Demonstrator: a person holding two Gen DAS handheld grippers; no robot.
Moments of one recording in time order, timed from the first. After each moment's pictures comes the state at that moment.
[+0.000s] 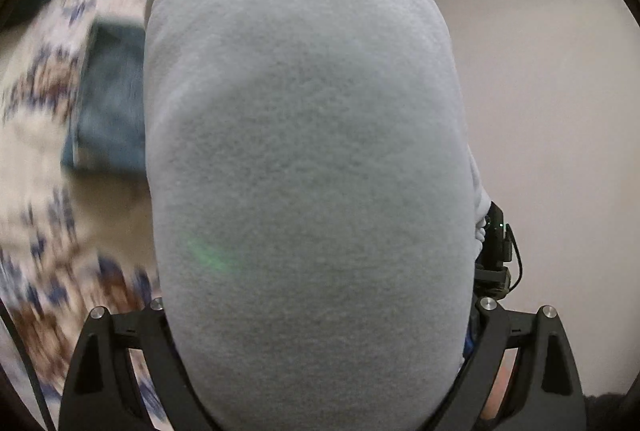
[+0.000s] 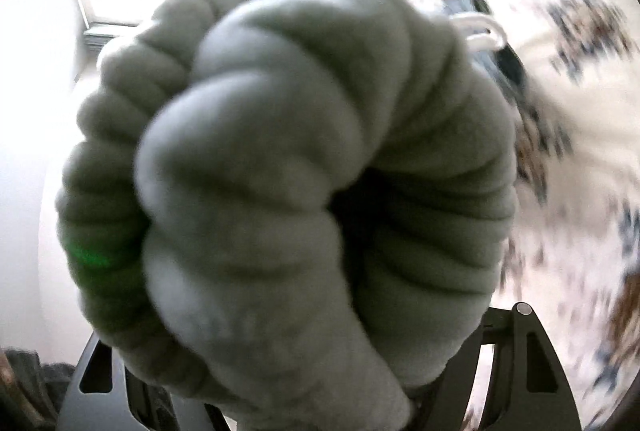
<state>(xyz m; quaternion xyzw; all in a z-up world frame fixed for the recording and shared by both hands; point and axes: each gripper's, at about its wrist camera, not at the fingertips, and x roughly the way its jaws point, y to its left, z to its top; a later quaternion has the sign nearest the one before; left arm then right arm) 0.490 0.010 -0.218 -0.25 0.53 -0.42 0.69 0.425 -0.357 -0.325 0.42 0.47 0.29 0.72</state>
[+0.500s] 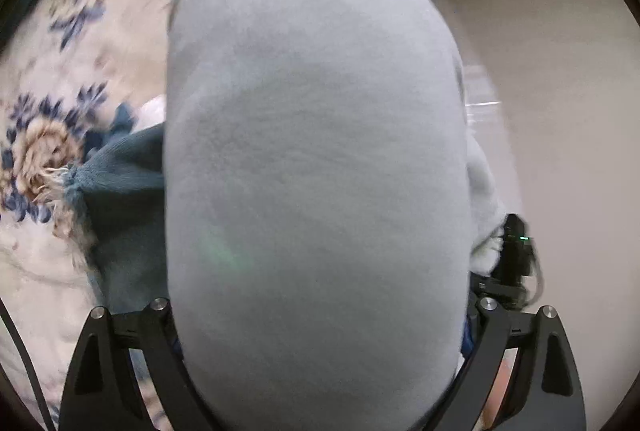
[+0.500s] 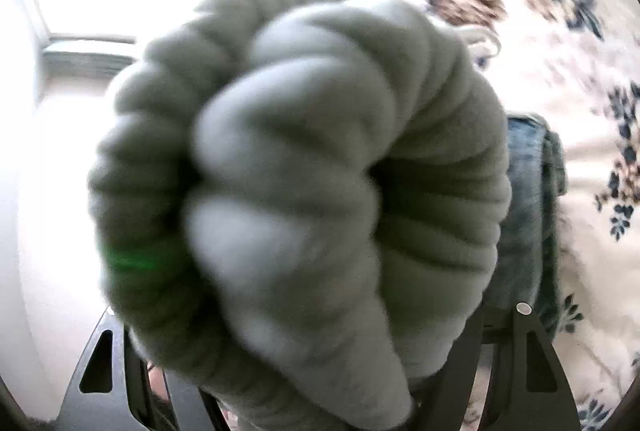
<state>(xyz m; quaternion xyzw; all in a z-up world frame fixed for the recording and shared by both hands) 0.723 -0.014 -0.360 -0.26 0.60 -0.35 0.67 0.721 -0.332 -0.427 0.41 0.52 0.25 0.71</state>
